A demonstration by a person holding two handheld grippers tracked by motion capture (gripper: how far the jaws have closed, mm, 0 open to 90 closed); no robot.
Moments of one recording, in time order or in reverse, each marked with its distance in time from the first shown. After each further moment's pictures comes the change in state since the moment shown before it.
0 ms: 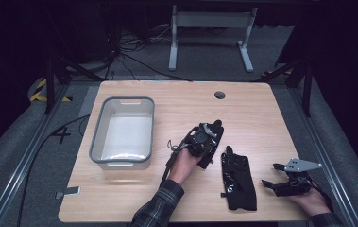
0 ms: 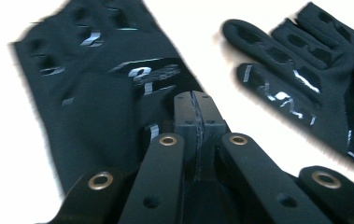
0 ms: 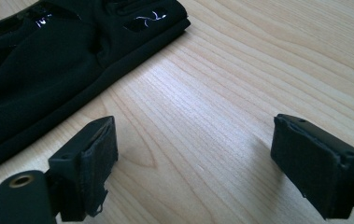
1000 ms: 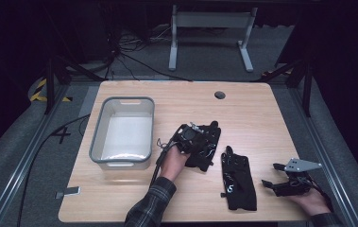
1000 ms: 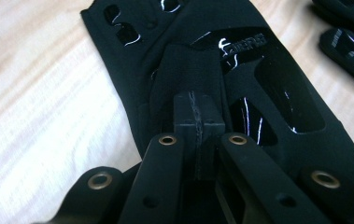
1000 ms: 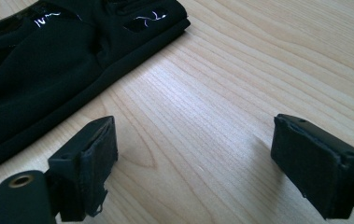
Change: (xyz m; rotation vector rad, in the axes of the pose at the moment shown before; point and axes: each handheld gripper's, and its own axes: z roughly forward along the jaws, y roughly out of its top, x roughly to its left) left arm 0.022 -0.021 0.003 0.060 0.058 -0.068; right arm 0.000 0.000 0.000 0.001 -0.001 -0.002
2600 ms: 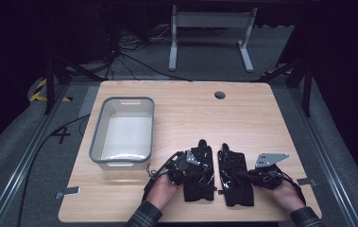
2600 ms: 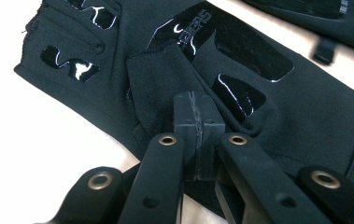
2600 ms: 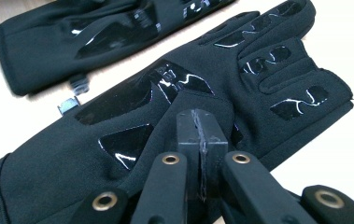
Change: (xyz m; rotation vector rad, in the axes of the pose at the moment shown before) left arm -0.054 -0.066 -0.041 0.029 -0.142 0.143; right arm 0.047 0.057 0.045 0.026 0.229 -0.078
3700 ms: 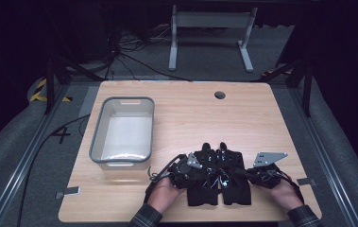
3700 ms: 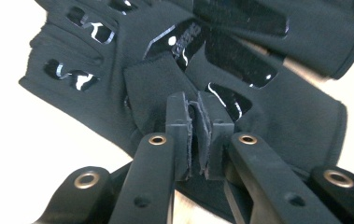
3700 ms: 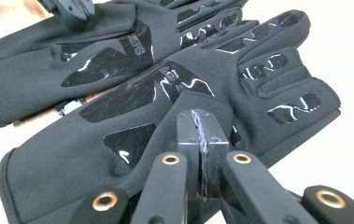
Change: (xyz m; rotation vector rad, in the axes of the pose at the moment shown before) left arm -0.009 0.002 -0.009 -0.067 -0.047 -0.008; right arm 0.004 0.007 -0.002 -0.010 -0.009 -0.028
